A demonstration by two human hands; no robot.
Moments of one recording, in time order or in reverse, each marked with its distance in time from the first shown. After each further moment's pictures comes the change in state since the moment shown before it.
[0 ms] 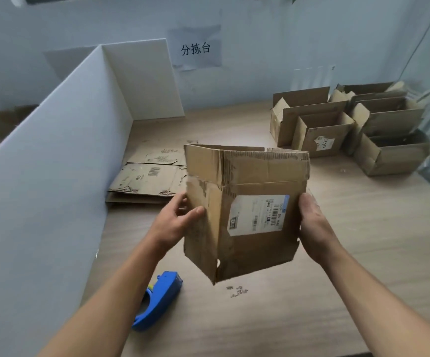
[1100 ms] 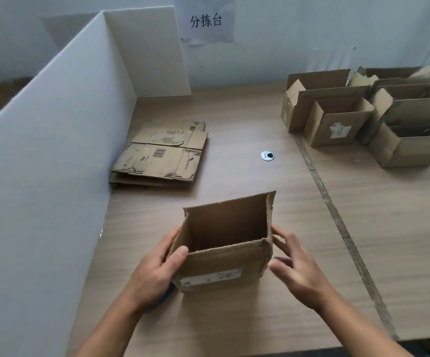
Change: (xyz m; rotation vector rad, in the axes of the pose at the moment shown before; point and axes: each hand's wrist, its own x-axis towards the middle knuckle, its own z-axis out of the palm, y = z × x) left_hand -0.101 -0.044 -0.017 0.134 -0.018 -0.066; right_hand -0.064 0.070 0.012 -0.457 -0.344 -0.209
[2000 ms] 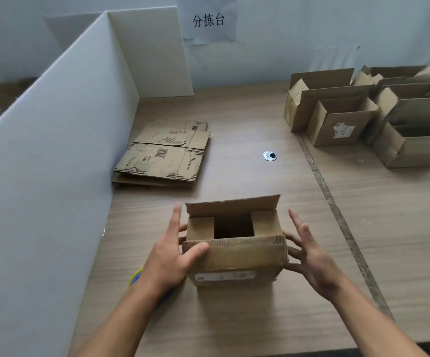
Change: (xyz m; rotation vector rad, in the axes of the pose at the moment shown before) left_hand 0.027 0.011 0.018 0.241 0.121 -0.016; right_hand 0.017 -0.004 -0.020 0.494 -0.020 0.330
